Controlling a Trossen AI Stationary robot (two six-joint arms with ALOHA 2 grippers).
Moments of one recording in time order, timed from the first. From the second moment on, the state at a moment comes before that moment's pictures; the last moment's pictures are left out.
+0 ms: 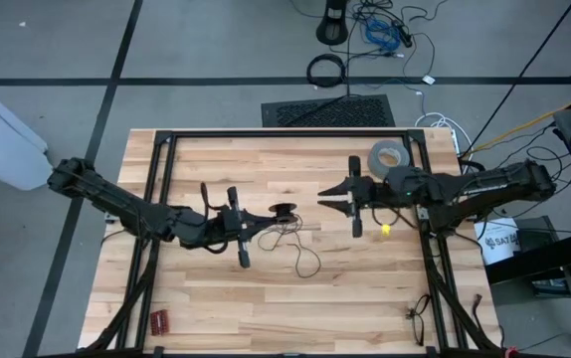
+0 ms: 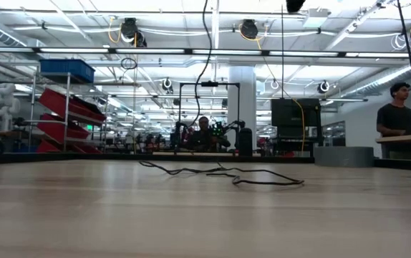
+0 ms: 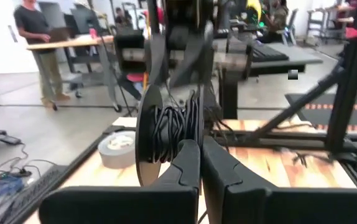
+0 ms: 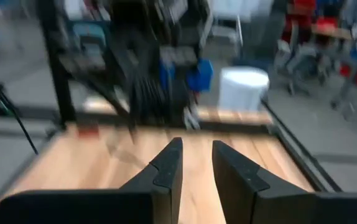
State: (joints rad) left arm -0.39 1.28 0.90 0.36 -0.59 0.06; right arm 0.10 1.05 0.86 0.06 0.13 -0.06
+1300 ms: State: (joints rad) left arm -0.35 1.29 0.90 0.30 -0.38 -0.02; right arm 0.15 1.26 0.86 0.39 0.05 0.04
